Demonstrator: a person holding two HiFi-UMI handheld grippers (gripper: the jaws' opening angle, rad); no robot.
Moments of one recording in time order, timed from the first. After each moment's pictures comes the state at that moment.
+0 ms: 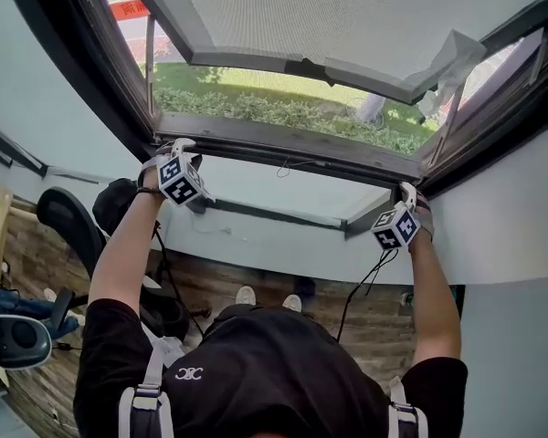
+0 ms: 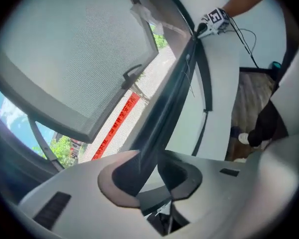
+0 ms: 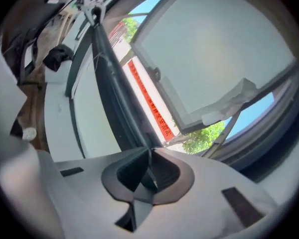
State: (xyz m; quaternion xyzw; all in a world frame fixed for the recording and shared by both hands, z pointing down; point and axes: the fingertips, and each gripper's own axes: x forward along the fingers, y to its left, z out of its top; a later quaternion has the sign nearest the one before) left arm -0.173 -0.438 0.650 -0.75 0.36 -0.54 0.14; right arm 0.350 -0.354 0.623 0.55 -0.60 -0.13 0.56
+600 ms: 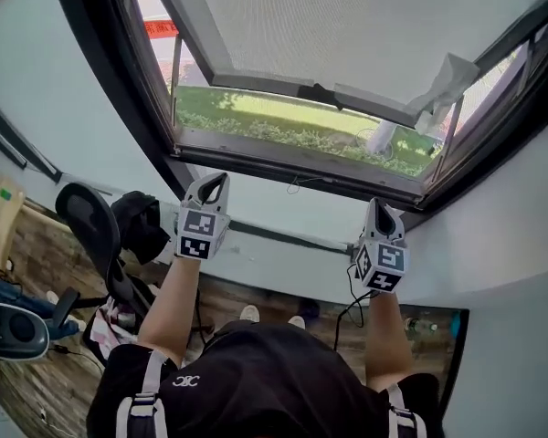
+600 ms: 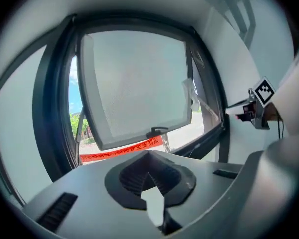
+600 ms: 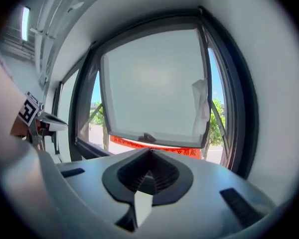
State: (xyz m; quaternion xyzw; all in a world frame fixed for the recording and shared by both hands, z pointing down) left arm -0.113 -0.333 0.514 -0.82 0.55 -0.16 0.01; right arm 0.220 -0.296 0.501 0.65 -0.75 0.03 0.08
